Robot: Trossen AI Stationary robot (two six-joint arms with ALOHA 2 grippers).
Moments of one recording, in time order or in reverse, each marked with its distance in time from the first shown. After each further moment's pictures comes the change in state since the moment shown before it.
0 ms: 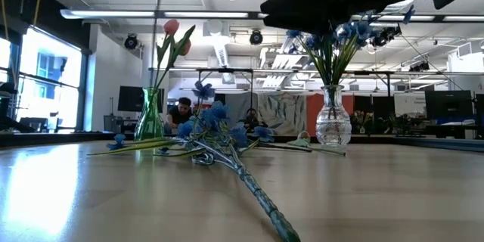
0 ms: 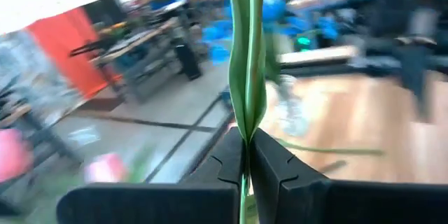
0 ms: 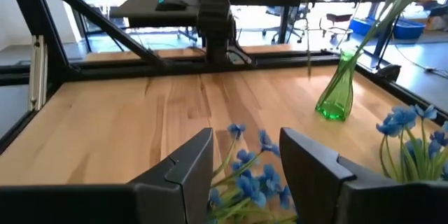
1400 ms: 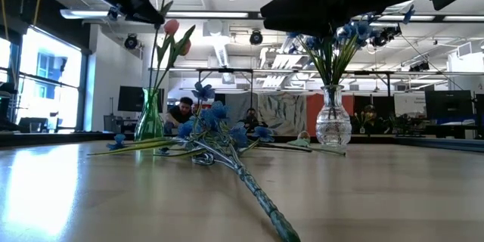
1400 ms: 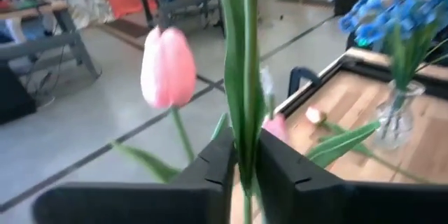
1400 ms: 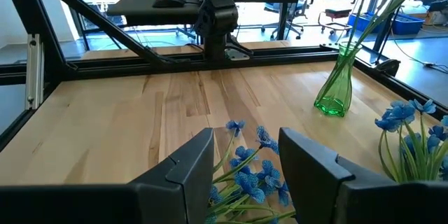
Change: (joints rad) left arm 0.864 -0.136 0.000 -0.160 0.668 -0.155; right arm -0.003 0.002 0.000 -0.012 0.000 0.016
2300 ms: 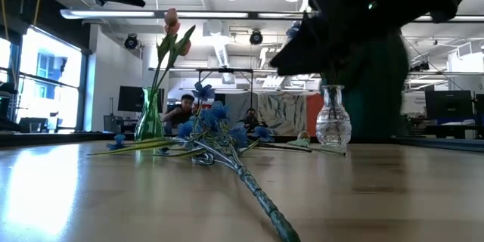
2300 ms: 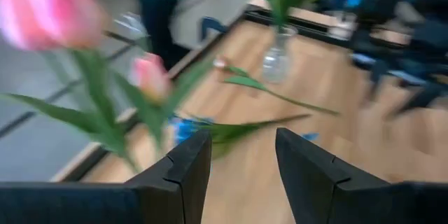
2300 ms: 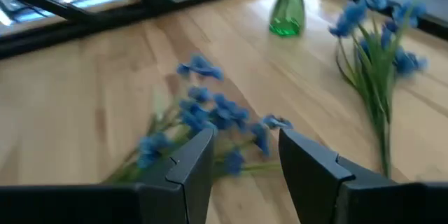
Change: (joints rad) left arm -0.254 -0.096 0.166 -0.460 0.104 -0.141; right arm -0.055 0.022 0.000 -0.241 0.064 0.302
